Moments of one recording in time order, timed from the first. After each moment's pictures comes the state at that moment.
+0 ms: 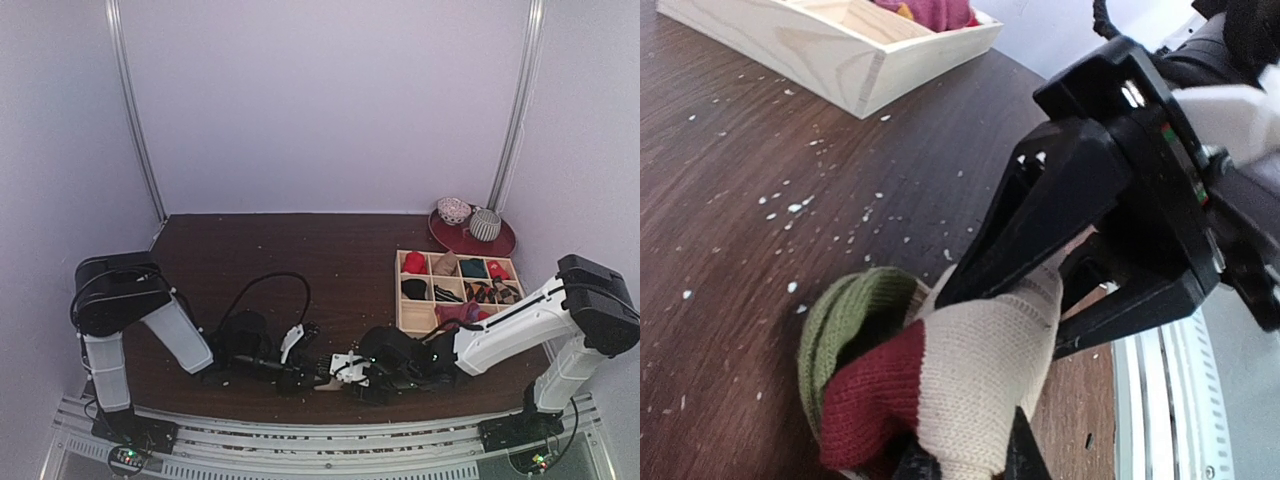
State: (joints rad) left arm -1.00 1.97 0.53 0.99 0.57 -0.28; right arm 1.23 1.65 0.70 0.09 0.14 -0.28
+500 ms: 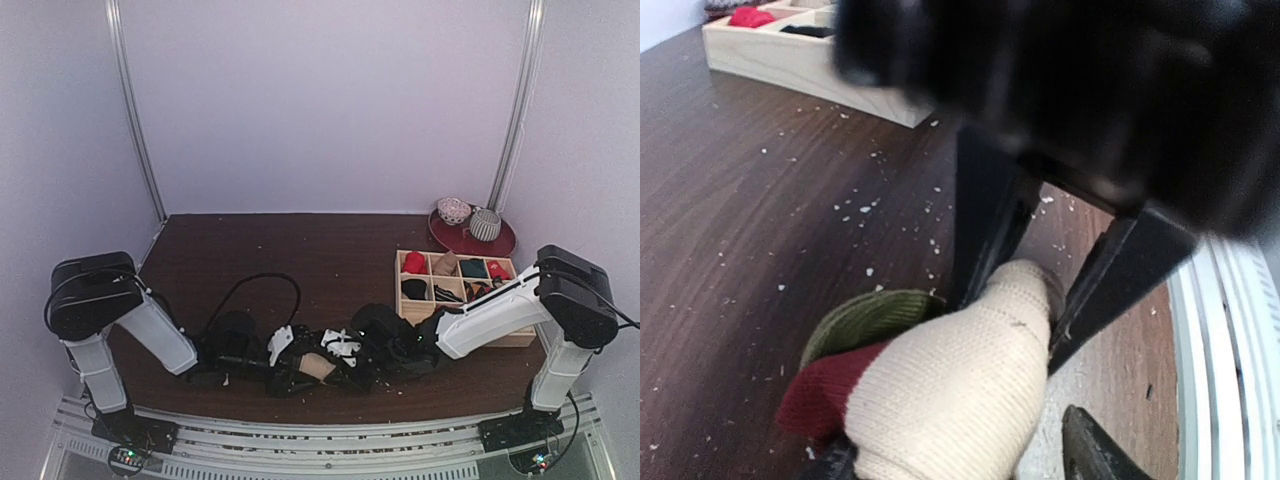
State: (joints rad) left arm -1.00 1.82 0.46 0.89 0.43 -0.03; right arm 1.11 1.78 0.80 0.13 -0.17 -0.04
